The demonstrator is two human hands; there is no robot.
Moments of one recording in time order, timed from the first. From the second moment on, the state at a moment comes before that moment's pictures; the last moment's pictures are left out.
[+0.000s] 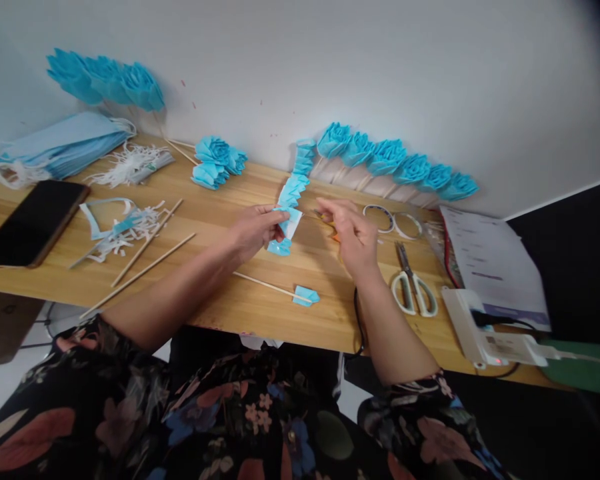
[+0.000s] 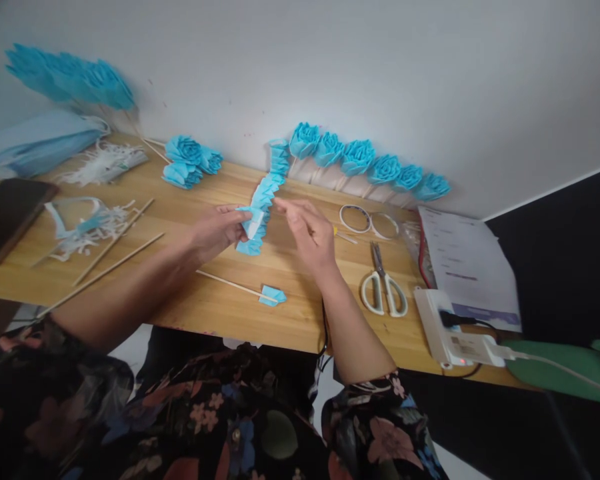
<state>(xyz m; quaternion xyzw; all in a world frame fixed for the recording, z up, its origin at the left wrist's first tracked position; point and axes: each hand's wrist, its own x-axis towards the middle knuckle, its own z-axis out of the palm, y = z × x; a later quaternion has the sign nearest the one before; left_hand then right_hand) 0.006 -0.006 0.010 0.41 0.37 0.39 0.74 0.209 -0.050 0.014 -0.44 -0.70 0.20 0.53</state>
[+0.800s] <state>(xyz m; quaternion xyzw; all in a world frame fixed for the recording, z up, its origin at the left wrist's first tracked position) 0.004 -0.014 0.013 0.45 0.27 0.38 0.76 0.206 -0.040 0.003 -0.46 -0.53 0.47 0.54</state>
